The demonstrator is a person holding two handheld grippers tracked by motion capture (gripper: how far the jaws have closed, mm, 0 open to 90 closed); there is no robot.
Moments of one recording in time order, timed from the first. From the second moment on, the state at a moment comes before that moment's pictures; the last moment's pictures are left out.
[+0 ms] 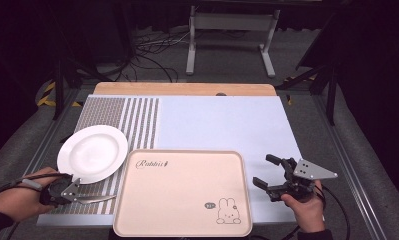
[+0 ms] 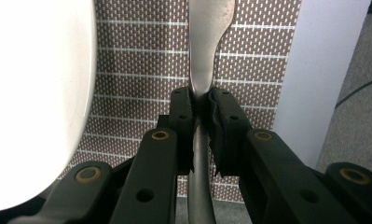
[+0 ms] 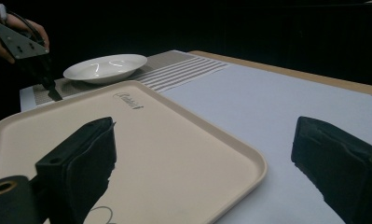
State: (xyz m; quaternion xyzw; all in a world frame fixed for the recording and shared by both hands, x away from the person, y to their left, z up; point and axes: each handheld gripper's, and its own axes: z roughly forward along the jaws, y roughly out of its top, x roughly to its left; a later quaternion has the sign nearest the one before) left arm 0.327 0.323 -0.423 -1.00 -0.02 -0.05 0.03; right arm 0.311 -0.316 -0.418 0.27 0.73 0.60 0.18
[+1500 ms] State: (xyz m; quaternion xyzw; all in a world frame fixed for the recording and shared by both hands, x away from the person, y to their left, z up) left arm 0.334 0.295 -0.341 -0.95 -0.25 -0.03 -0.21; right arm 0.311 -0.323 -0.417 0.28 0.73 0.60 0.19
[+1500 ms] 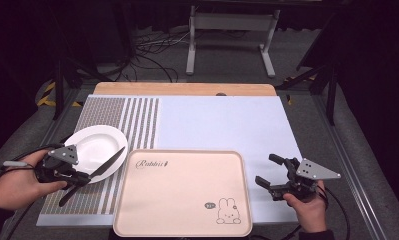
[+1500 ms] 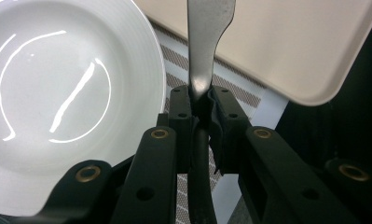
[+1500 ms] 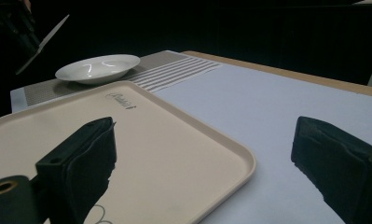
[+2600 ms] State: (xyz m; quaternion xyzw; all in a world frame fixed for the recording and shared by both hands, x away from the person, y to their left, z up) left arm 0.341 0.223 -0.341 -0.91 -0.31 0.06 -0.28; right arm 0.310 -0.324 -0.419 0.28 0.73 0.60 0.19
